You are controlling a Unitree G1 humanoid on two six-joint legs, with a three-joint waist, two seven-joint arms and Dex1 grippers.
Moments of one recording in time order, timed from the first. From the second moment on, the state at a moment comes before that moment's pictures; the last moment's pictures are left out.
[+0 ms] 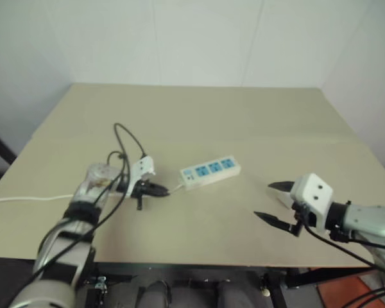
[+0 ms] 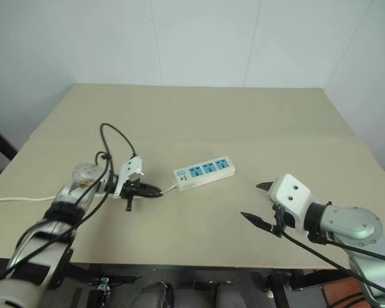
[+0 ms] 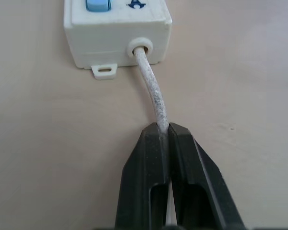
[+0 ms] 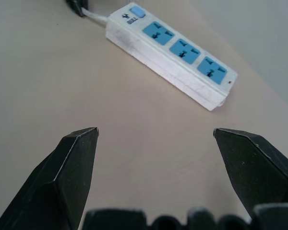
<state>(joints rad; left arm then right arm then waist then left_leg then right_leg) -0.66 0.58 -0.16 0.52 -0.09 0.19 -1.41 0.02 -0.90 -0.20 -0.61 0.36 0.53 0.82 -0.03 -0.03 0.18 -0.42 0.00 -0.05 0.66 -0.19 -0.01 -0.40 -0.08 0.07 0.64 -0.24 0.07</state>
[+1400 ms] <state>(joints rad) -0.55 0.34 0.02 0.75 -0.26 -0.35 -1.28 0.06 -0.85 -0.19 -0.63 0.34 0.51 0.80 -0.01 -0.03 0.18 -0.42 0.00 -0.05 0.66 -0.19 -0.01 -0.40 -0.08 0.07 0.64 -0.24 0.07</state>
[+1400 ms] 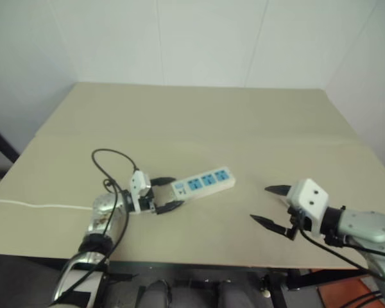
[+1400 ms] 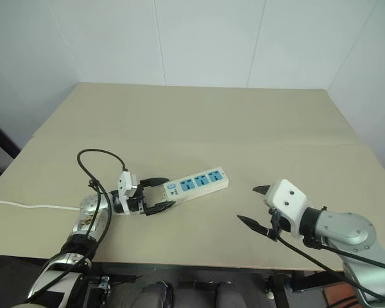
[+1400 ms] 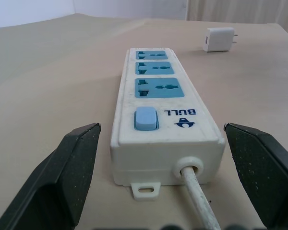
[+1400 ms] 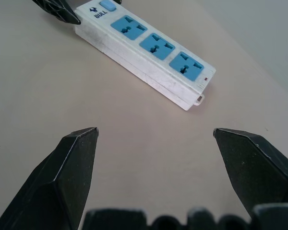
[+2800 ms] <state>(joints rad) -0.63 0.31 -0.06 0.83 -0.18 -0.39 -1.30 -0.55 -1.17 0.07 -0.65 0.36 1.16 0.79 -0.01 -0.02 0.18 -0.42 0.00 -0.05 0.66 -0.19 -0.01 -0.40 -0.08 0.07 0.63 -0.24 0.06</state>
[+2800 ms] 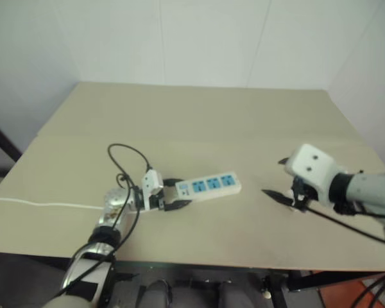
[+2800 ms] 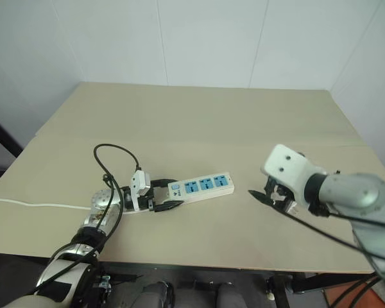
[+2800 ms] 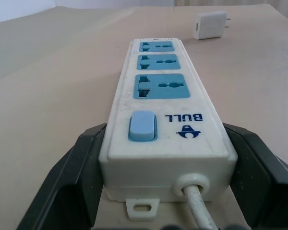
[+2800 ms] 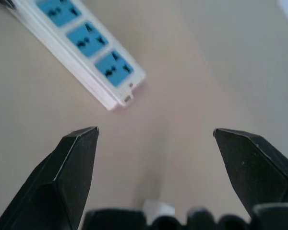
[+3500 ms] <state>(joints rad) -0.72 0.30 -0.09 0.92 -0.18 -0.41 -1.41 -1.19 -0.99 0.83 0.23 0.16 1.28 1.17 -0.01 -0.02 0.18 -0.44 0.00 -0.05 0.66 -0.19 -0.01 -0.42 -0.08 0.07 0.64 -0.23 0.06</state>
